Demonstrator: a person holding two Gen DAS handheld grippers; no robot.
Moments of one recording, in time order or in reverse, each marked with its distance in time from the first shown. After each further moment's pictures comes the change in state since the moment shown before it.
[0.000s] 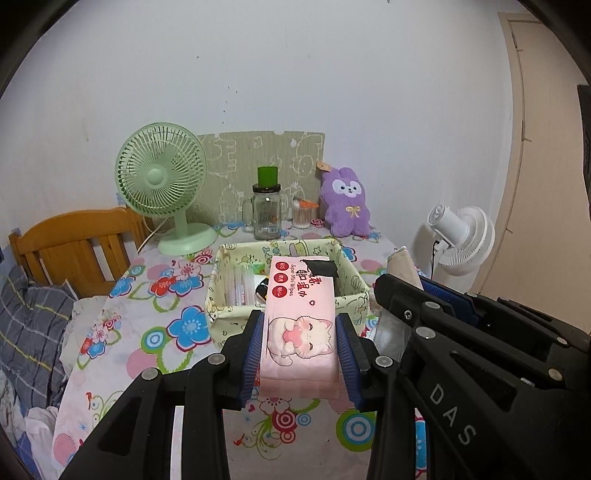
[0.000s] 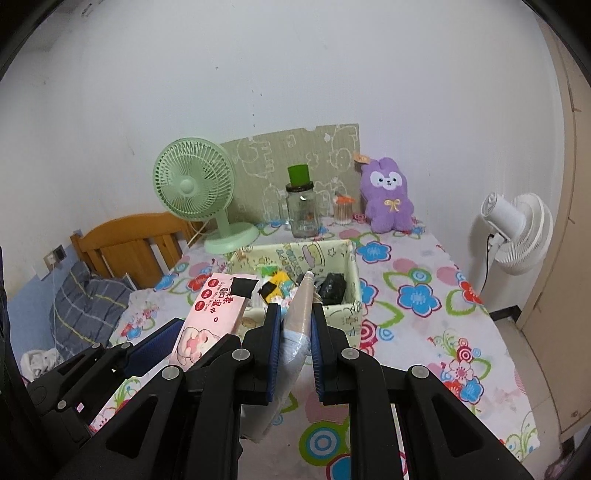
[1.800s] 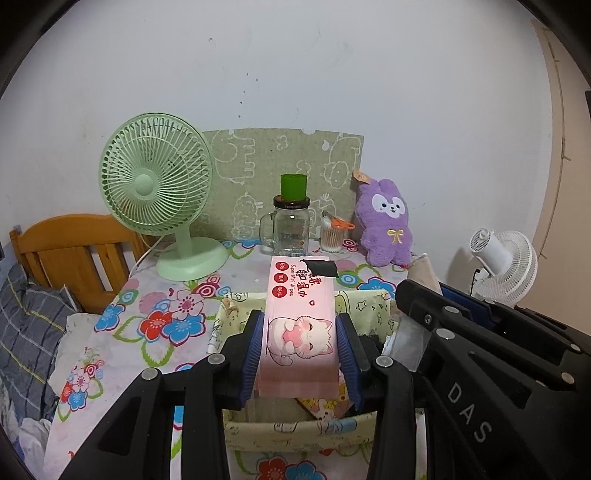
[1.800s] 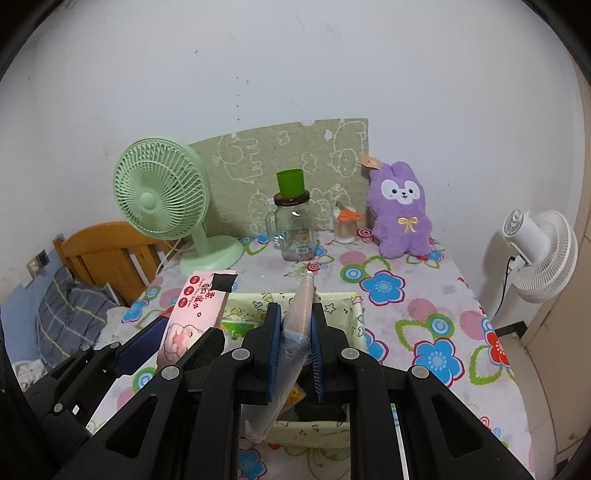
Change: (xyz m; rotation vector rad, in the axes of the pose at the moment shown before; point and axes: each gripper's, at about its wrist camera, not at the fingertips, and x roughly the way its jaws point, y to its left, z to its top) left arm 0.113 0.025 0.058 -0.055 -0.011 0.073; right arm 0.122 -0.021 0.068 -0.012 0.030 -0.011
